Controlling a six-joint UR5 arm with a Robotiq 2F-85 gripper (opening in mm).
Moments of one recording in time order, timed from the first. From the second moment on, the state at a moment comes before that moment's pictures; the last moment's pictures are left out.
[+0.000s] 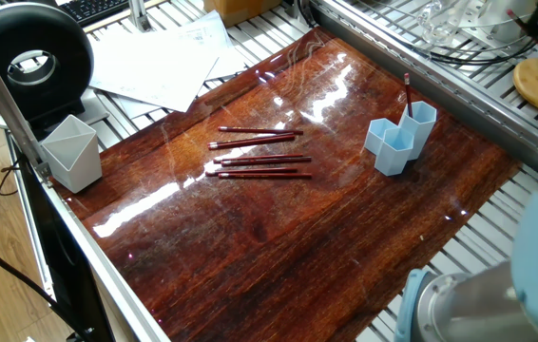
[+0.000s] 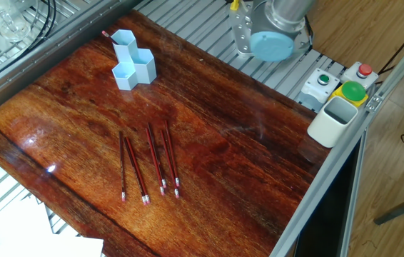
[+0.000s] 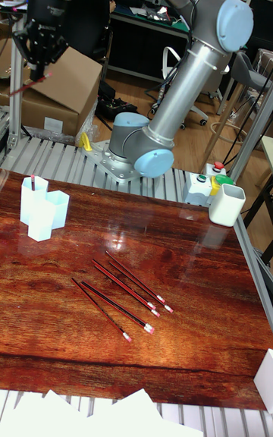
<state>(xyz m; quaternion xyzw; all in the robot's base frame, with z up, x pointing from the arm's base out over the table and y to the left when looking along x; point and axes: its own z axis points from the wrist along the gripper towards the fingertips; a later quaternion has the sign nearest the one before) 0.307 -0.243 0.329 -0.37 0.92 -0.03 0.07</state>
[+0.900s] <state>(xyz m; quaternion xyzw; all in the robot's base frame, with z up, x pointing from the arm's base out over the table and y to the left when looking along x) 0.350 -0.186 0.327 -0.38 0.91 0.03 0.18</state>
